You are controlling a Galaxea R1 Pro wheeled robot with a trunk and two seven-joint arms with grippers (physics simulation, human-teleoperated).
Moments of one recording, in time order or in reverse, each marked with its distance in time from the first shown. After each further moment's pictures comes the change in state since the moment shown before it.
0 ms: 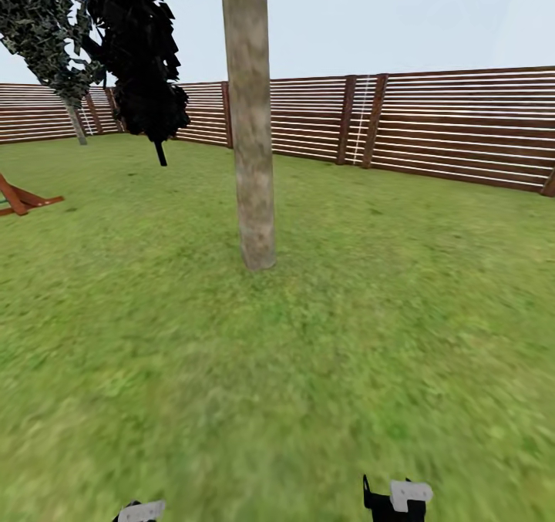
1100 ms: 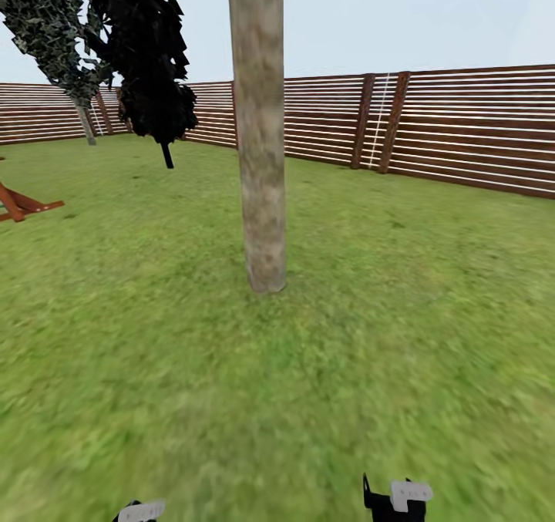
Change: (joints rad) left arm -0.001 0.000 0.000 0.000 0.000 0.000 0.000; right arm 0.000 0.000 -0.001 0.000 0.000 0.000 -0.001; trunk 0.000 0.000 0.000
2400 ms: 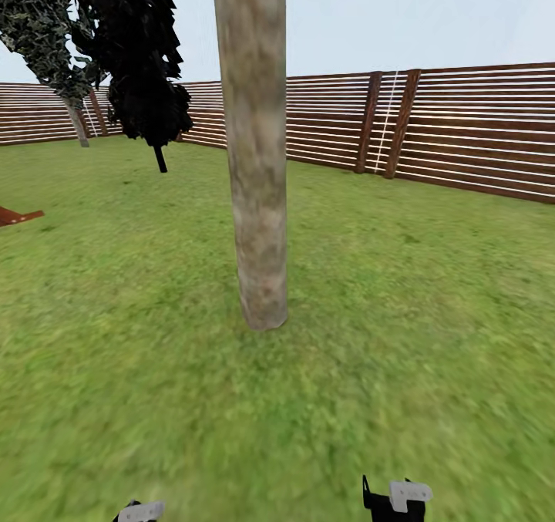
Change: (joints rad) left arm 0.001 0.000 0.000 0.000 0.000 0.000 0.000; right arm 0.000 0.002 0.001 0.002 0.000 0.000 0.000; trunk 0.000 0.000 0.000
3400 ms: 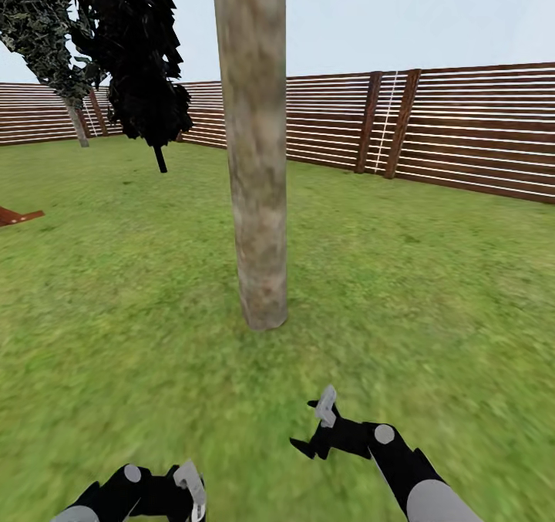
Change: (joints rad) left arm -0.258 0.035 -0.081 -0.045 -0.654 0.413 -0.764; right arm -0.184 0.052 0.253 -0.384 0.170 0.330 0.971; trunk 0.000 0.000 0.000
